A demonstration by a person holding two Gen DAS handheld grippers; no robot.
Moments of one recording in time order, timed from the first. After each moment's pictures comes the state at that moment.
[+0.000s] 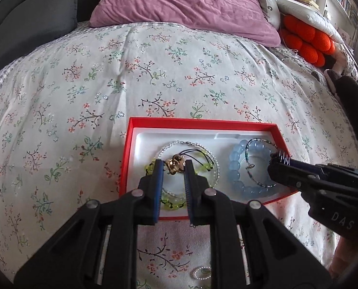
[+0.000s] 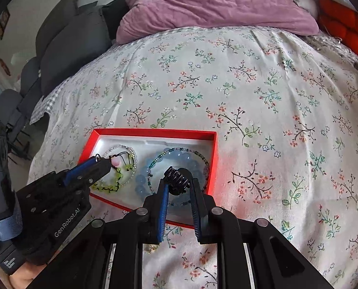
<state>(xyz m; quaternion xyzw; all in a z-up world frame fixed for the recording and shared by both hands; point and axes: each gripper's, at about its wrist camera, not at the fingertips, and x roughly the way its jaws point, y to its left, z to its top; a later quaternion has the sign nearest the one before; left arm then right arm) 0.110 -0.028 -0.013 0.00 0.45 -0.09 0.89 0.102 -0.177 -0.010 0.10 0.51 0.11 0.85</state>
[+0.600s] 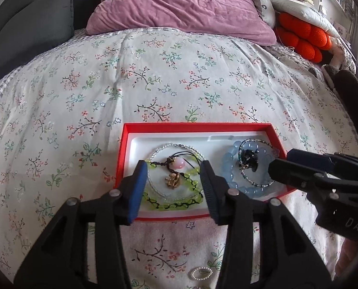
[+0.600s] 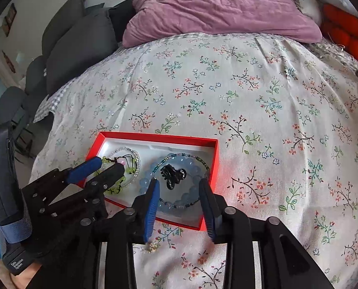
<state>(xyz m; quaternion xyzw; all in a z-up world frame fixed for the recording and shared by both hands) 0.105 -0.035 -0.005 0.02 0.44 -0.10 0.89 0.096 -0.178 0.004 0.09 0.49 0.12 0.86</state>
